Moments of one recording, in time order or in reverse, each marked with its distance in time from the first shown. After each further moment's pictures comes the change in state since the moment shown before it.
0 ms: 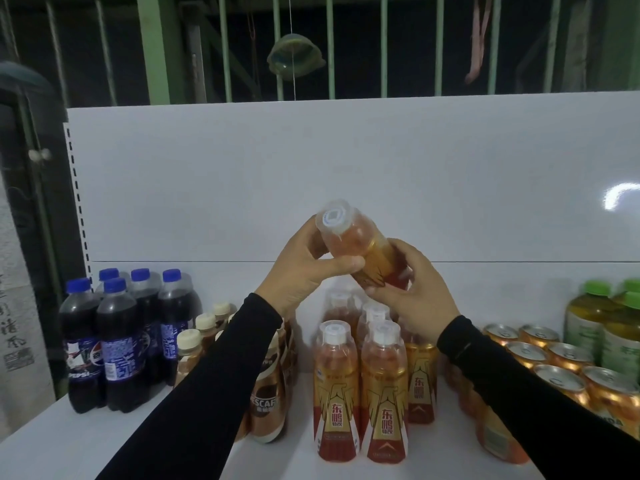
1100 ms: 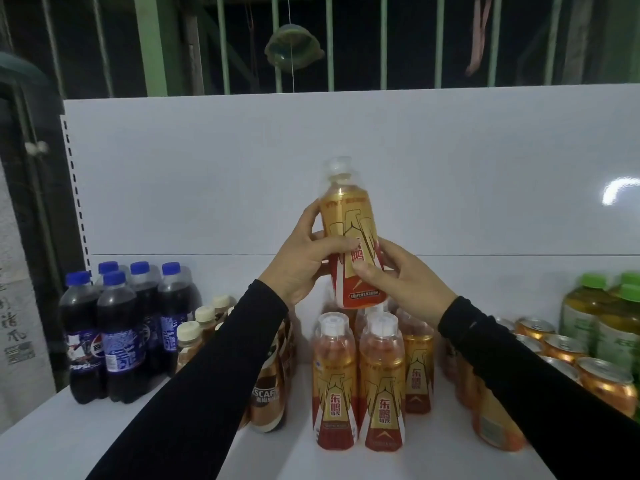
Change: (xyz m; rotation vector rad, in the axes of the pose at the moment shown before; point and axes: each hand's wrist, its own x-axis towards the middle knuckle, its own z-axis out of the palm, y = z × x) left_hand 0.008 0.001 0.007 -0.257 0.038 -0.215; right_hand -0.001 -0.036 -0.002 0.200 -0.271 0.129
